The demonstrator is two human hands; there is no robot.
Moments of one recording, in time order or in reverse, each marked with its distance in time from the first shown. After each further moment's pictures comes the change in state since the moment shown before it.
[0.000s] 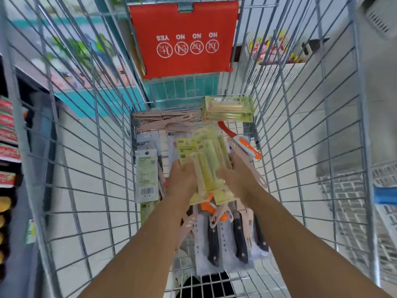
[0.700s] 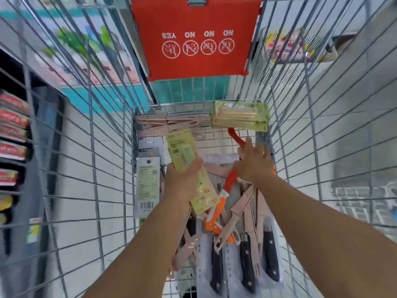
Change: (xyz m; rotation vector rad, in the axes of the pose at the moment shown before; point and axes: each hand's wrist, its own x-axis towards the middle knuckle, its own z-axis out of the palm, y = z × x) left_hand 0.037 0.018 -0.003 -0.298 -0.013 -0.137; right_hand 0.122 0.017 -0.028 -1.003 0.199 0.123
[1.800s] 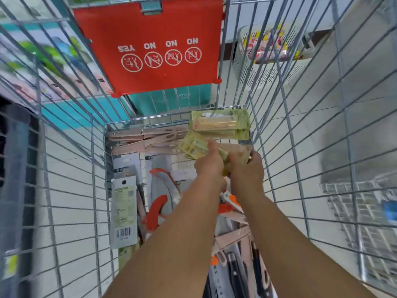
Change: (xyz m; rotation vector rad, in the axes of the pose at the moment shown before) left_hand 0.028 0.042 0.129 -0.250 -0.084 -0.276; right_hand -0.019 -0.009 -0.021 1.181 0.293 0.242
